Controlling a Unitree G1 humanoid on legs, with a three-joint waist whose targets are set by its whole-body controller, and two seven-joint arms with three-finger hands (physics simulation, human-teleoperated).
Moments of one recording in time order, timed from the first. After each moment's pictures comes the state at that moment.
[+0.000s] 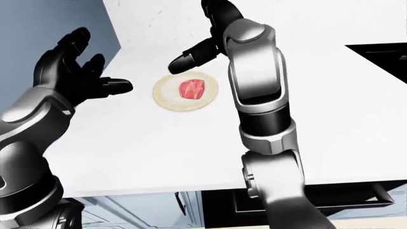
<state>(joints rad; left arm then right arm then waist) -0.76 0.33 0.24 -0.43 -0.50 1.12 0.28 -1.27 -0.23 0.02 0.07 -0.23 1.18 0.41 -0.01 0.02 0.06</state>
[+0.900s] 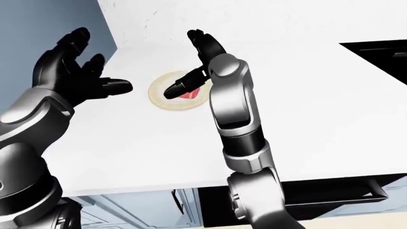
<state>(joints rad) -0.76 0.33 0.24 -0.45 -0.53 1.12 0.30 -1.10 -0.08 0.04 0.06 -0.42 1.04 0.46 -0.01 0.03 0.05</state>
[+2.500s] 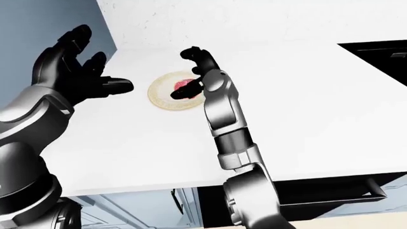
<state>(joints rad) -0.78 0.33 0.23 -0.46 -0.55 1.15 0.31 -1.06 -0.03 0.03 0.40 -0.45 0.66 0.25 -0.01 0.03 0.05</state>
